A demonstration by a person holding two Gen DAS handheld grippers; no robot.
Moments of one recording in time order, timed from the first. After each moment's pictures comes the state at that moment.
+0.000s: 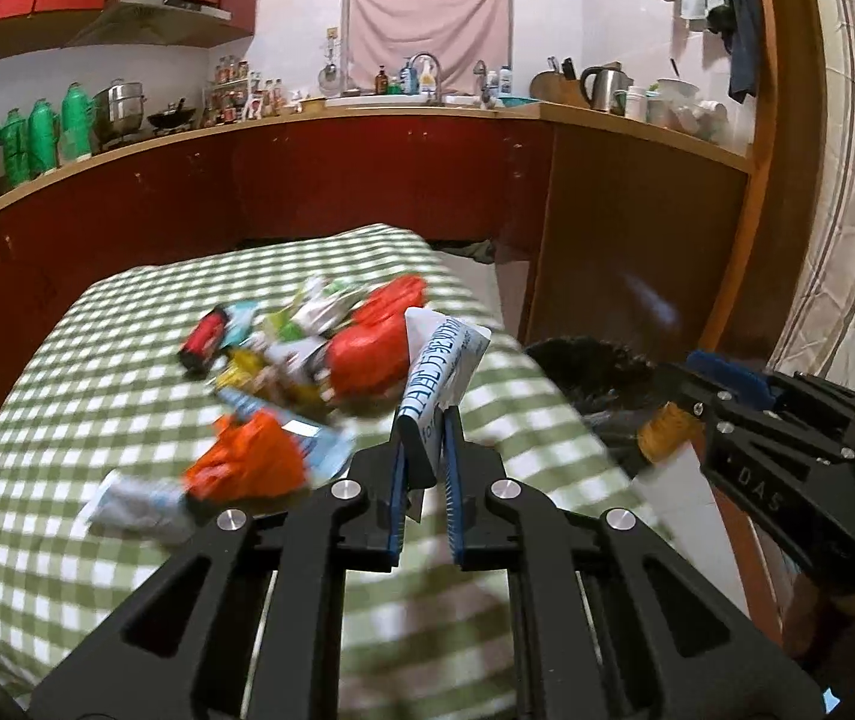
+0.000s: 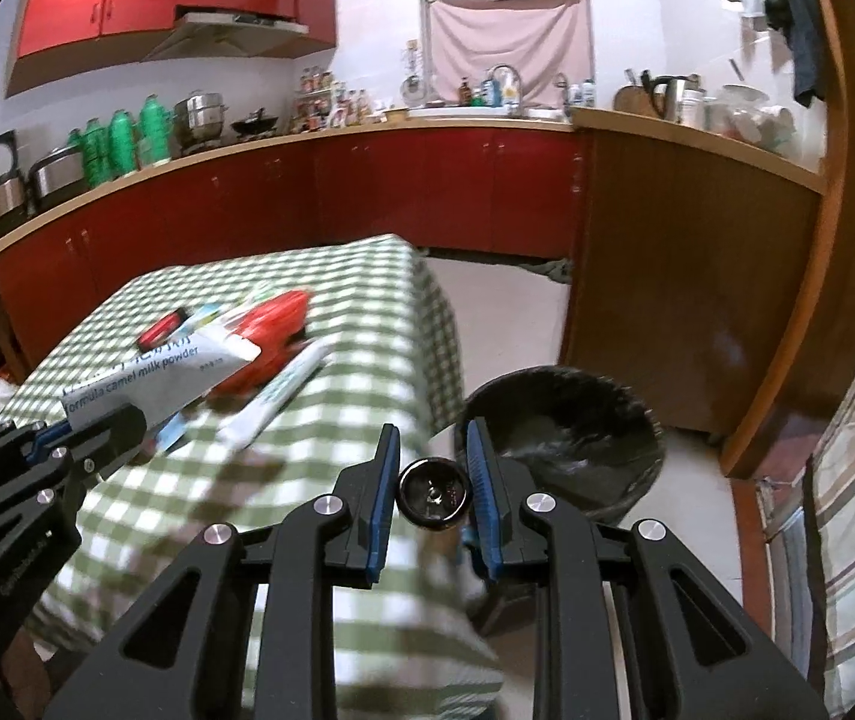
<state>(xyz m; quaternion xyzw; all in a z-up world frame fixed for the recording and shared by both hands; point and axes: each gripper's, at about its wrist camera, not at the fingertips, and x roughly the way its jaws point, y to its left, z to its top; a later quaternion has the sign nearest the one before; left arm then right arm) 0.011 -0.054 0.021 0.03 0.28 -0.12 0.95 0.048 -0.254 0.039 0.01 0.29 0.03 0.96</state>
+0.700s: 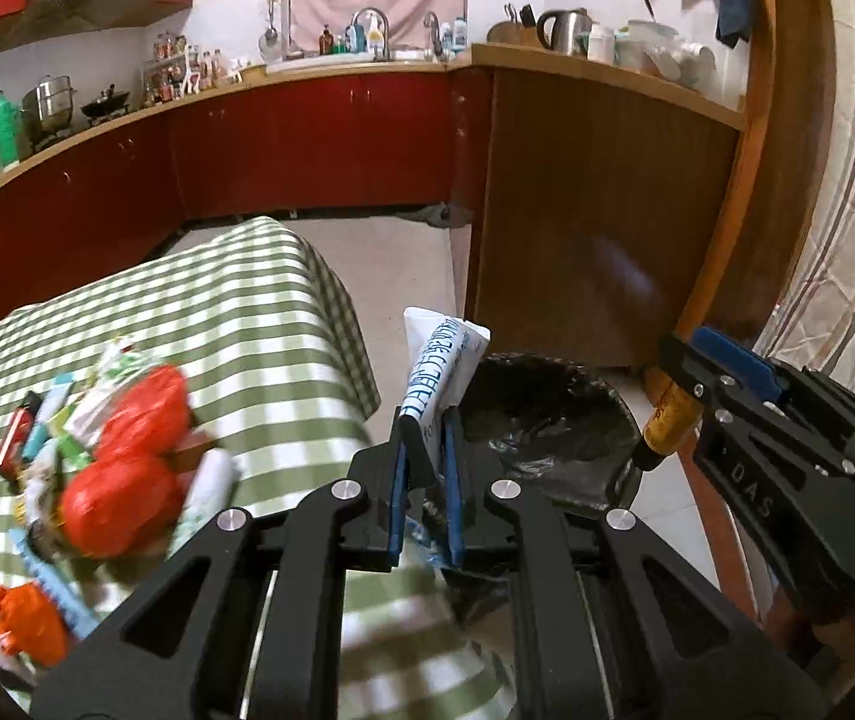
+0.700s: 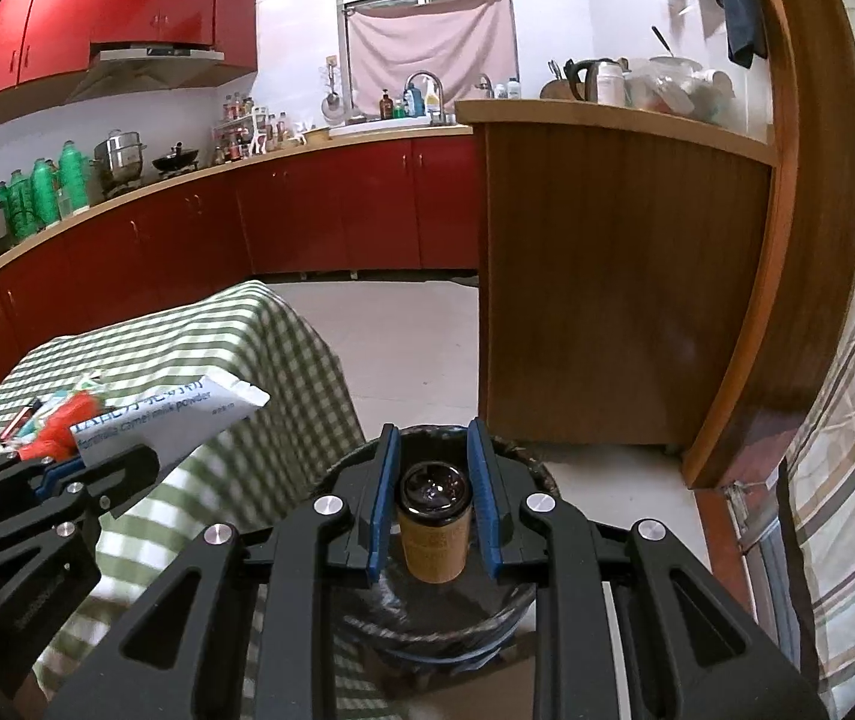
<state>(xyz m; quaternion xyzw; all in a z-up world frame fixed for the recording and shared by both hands) 0.129 -0.185 0.009 0.05 0.34 -0.15 0.93 0.133 -0.353 0.024 0.04 0.28 -0.04 0.96</state>
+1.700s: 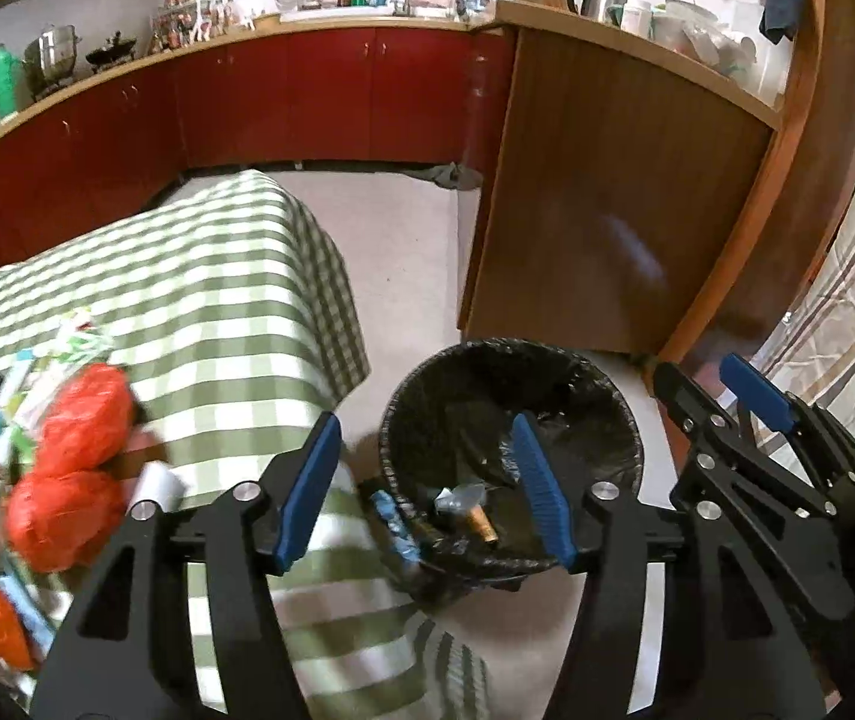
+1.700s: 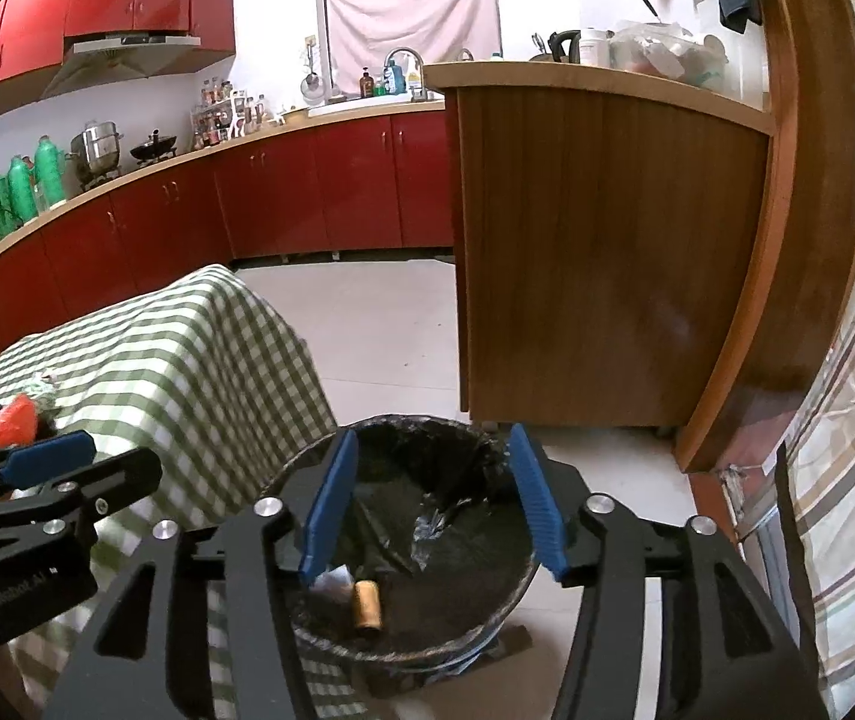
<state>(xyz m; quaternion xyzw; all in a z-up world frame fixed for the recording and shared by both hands) 0.152 -0.188 0.005 0.02 0.39 -0.13 0.91 0.153 -0.372 0.013 0.06 0.31 -0.05 0.95</state>
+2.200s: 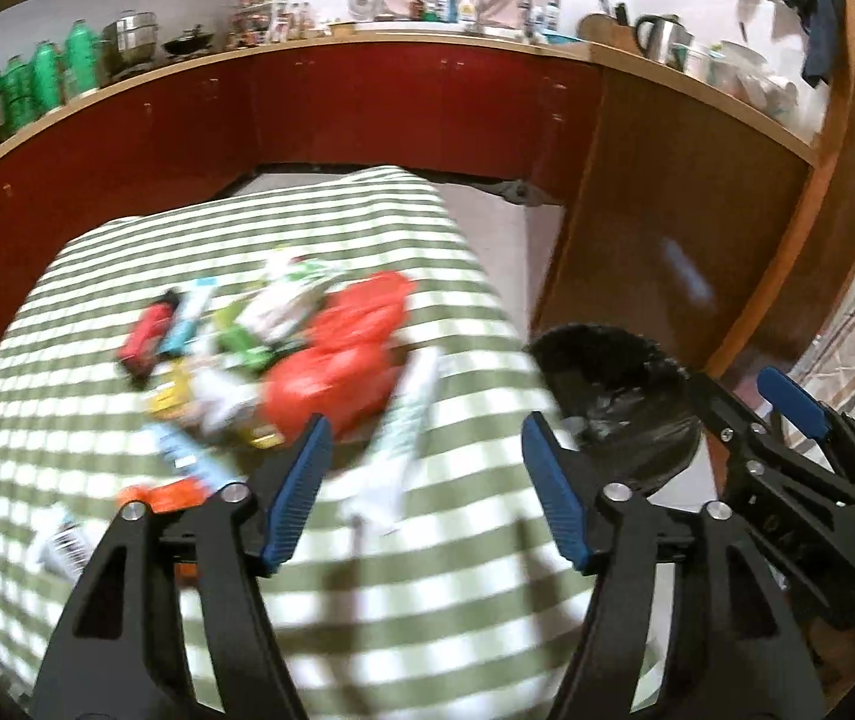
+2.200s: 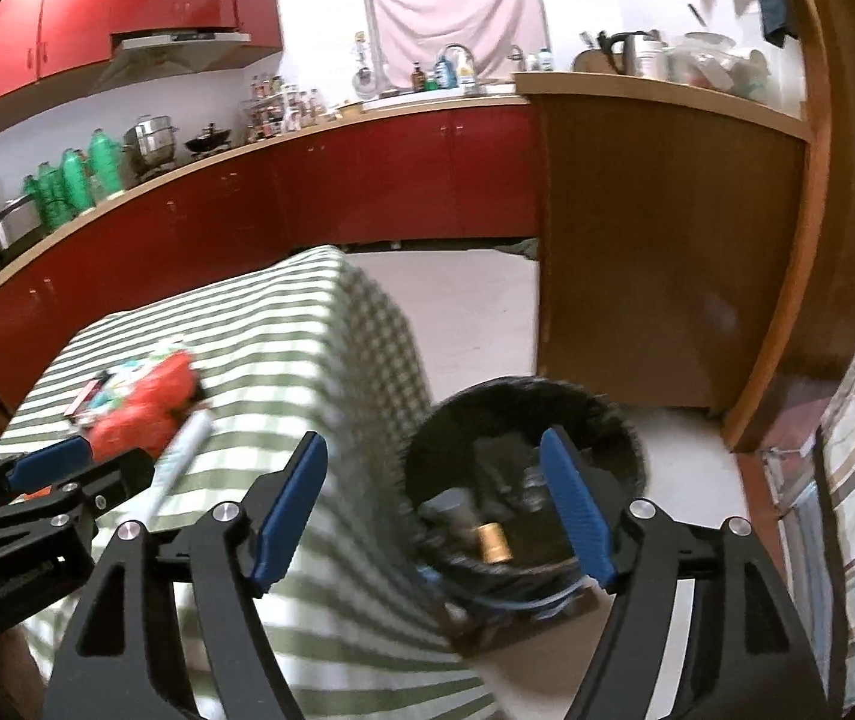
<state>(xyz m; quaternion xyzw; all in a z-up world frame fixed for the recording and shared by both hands) 0.082 -0.074 0.028 0.00 0.38 -0.06 0.92 0.104 -0.283 0.036 0.07 0.31 0.01 0.95</state>
